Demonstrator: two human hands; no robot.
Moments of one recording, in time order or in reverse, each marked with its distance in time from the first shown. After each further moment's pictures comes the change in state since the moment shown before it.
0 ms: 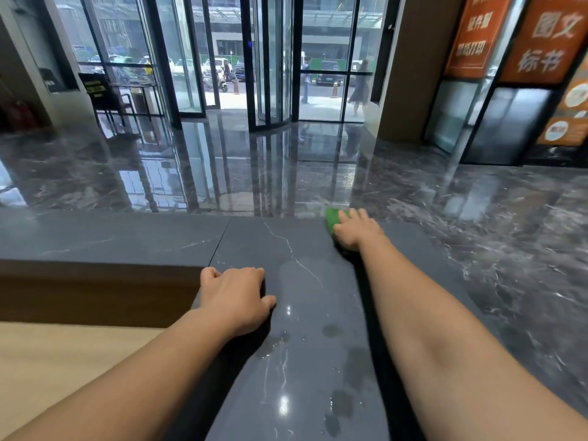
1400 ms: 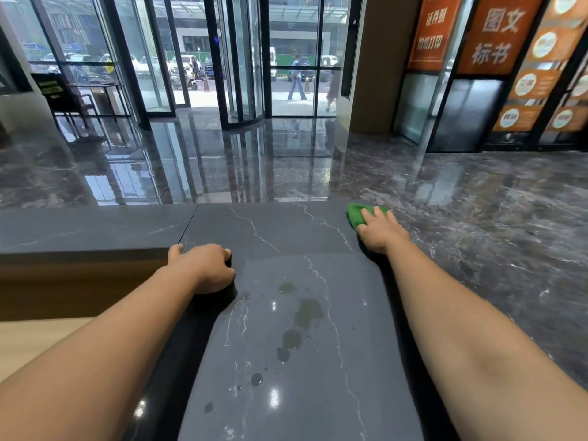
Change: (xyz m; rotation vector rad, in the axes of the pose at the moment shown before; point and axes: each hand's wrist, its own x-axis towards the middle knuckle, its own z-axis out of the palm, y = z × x) left_hand 0.002 0.006 -0.004 0.117 -0.203 -0.028; right_hand -0.099 0.106 -0.001 0.112 0.030 0.204
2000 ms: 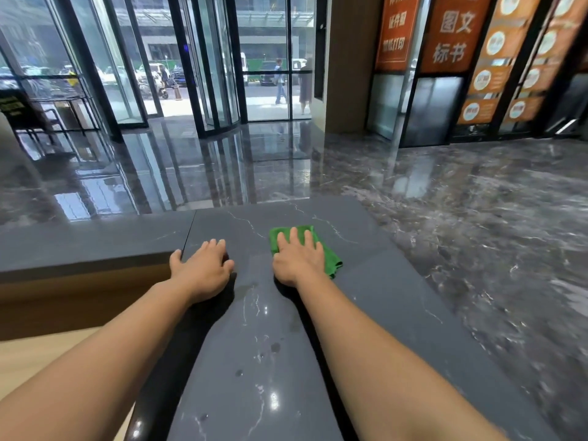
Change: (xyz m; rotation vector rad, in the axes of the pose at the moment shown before) left_hand -0.027 -0.018 0.011 -0.129 0.182 0.115; right_hand -0.111 -0.131 0.049 -0.017 0.011 -0.152
